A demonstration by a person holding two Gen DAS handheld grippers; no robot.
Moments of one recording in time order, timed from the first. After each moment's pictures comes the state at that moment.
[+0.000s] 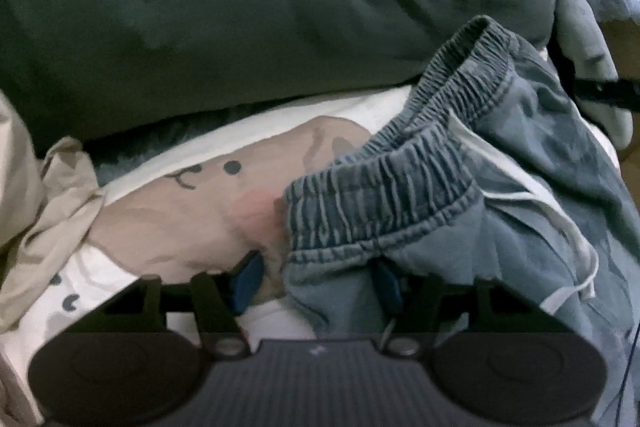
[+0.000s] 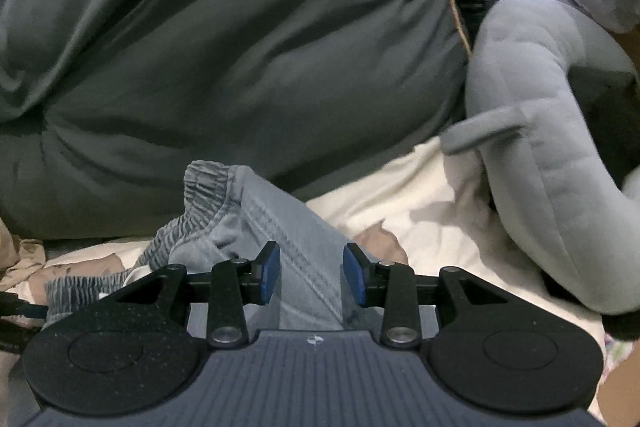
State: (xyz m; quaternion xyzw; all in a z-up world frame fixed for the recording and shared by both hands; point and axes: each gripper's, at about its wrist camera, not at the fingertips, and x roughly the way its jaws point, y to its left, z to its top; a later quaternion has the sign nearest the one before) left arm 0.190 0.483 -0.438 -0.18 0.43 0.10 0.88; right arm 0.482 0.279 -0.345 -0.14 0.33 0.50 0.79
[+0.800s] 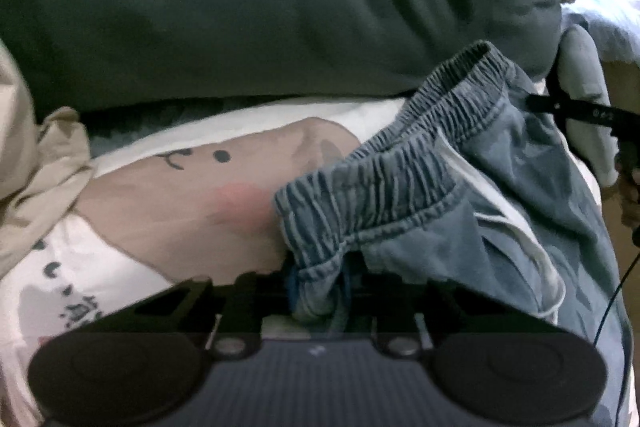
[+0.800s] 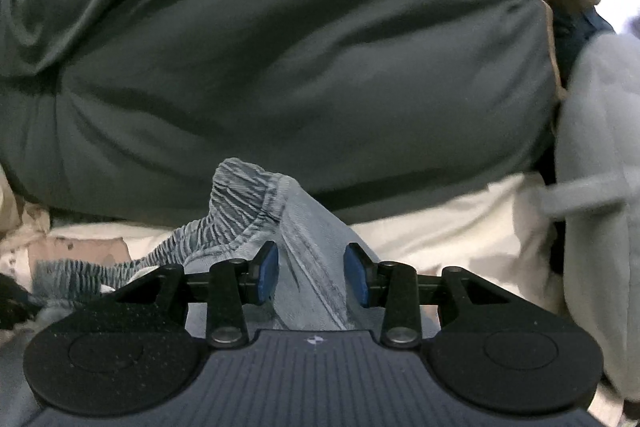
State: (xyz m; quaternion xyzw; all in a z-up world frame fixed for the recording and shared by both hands) left arm 0.178 0.490 -0.428 -0.25 0.43 0.10 0.86; right arm 0.477 0.332 -0.357 -0.22 0.31 0.55 0.74
